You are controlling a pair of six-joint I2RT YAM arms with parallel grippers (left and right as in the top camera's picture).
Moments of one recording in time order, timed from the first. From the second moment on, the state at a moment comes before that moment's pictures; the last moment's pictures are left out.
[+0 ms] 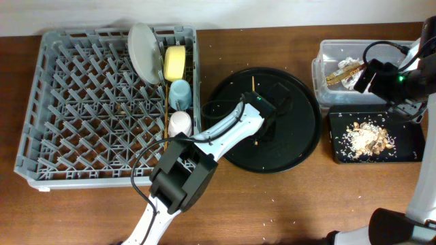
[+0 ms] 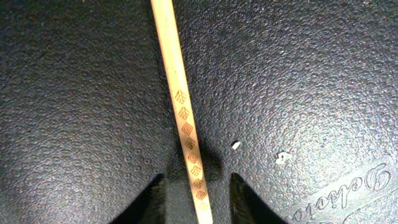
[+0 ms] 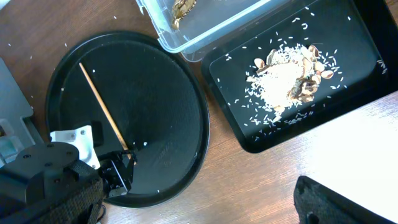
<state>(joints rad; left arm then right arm) -0.80 2.34 1.91 -0.96 -0.03 -0.60 -0.27 1.64 2.00 -1.57 -0.10 0.32</state>
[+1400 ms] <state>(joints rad) -0.39 1.87 1.76 -1.42 -0.24 -0.42 -0.27 1.64 2.00 -1.57 -0.10 0.32</state>
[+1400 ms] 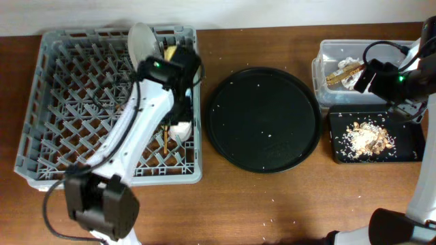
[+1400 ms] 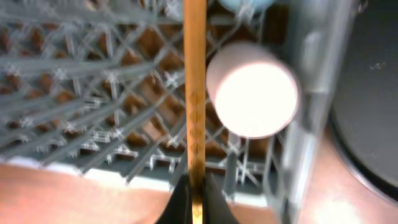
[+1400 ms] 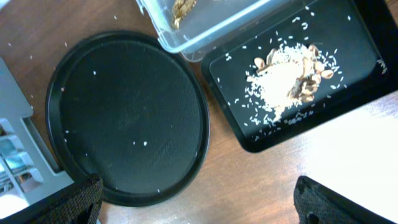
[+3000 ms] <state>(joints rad) -0.34 1.28 1.76 -1.37 -0.19 -0.39 0.13 1.14 1.87 -1.36 0.03 0.30</state>
